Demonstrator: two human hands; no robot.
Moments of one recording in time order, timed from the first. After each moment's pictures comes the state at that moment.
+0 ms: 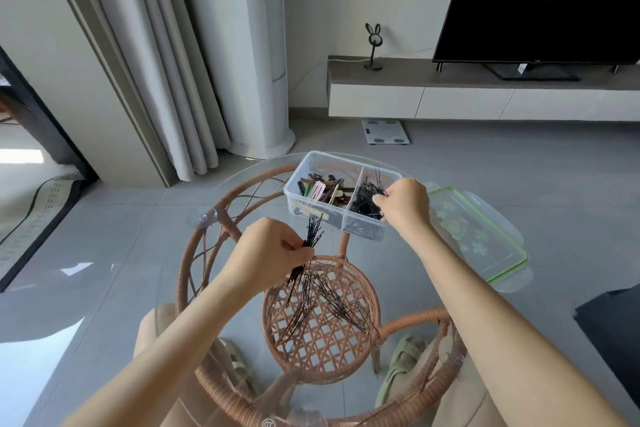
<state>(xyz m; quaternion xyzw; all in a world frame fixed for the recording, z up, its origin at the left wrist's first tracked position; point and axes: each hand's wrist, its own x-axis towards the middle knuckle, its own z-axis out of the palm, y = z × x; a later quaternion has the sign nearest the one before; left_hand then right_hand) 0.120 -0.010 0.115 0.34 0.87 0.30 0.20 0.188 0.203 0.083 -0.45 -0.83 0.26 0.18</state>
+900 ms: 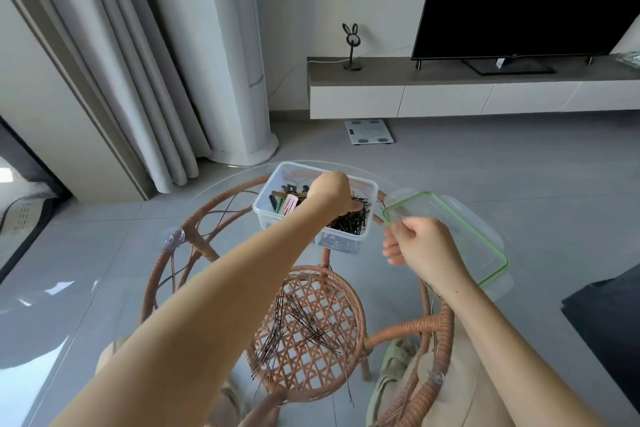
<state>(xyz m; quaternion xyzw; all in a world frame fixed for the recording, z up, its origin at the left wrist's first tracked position) 0.099 0.181 0.104 0.44 0.88 0.08 0.16 0.264 0.207 0.082 -0.43 -0.77 0.44 0.20</state>
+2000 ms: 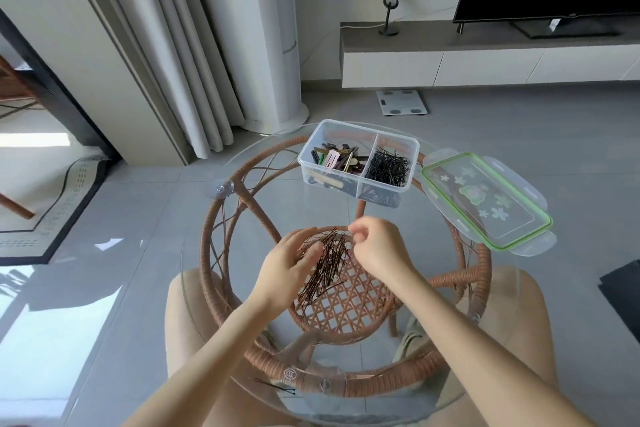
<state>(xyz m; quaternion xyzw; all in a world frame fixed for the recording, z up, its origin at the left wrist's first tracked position) 0.142 -0.036 0.026 0.34 0.83 0.39 0.21 0.223 0.100 0.039 -0.38 -0.85 0.35 0.07</state>
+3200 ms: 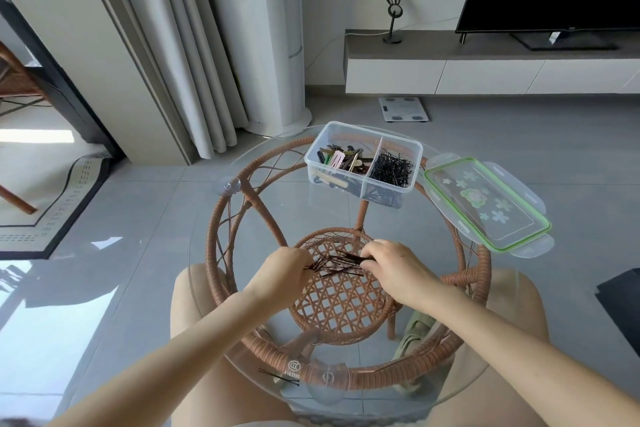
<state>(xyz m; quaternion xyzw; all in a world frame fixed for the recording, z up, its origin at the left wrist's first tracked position) 0.136 -0.046 0.030 0.45 0.87 0.11 0.18 0.260 0.109 0.025 -0.17 -0.95 0.24 0.03</state>
